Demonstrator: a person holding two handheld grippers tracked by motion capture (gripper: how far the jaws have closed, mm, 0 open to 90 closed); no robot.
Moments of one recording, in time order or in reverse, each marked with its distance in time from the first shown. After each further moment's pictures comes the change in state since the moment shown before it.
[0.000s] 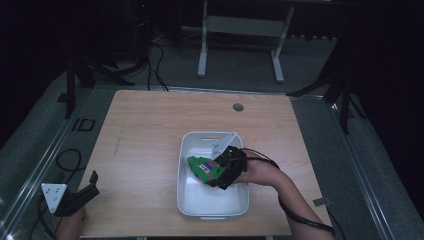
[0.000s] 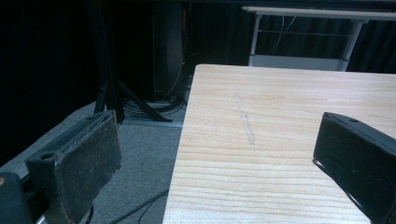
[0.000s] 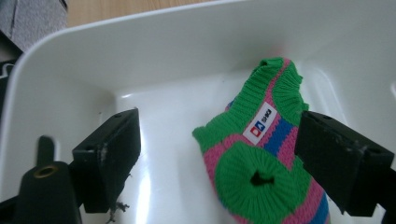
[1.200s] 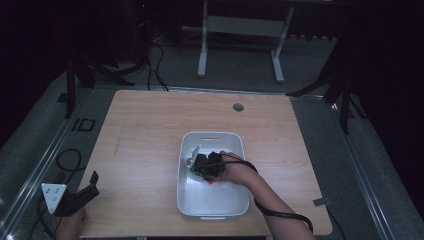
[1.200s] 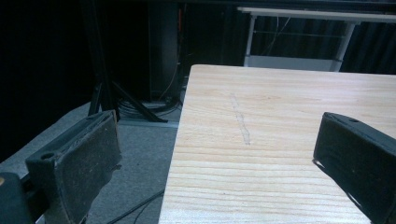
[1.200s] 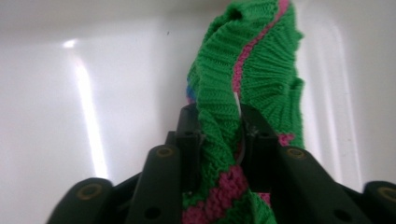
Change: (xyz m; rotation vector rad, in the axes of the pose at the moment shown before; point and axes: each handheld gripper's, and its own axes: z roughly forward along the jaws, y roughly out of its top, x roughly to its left) left arm 0.001 0.000 0.000 -0.001 -0.020 -0.007; right arm -0.012 0.011 0.087 0.322 -0.200 -0.071
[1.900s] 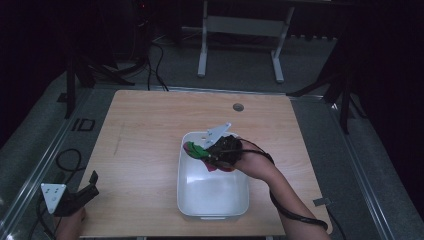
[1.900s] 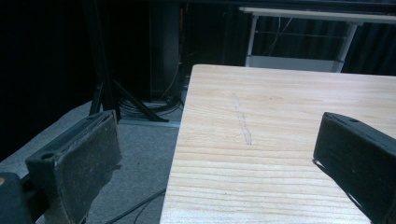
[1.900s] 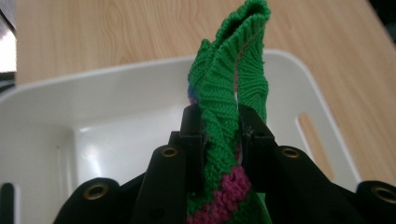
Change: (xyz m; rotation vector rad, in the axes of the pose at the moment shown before) left arm 0.000 0.000 0.000 0.001 0.006 -0.004; right arm -0.010 -0.011 -0.118 -0.342 -0.007 0.075
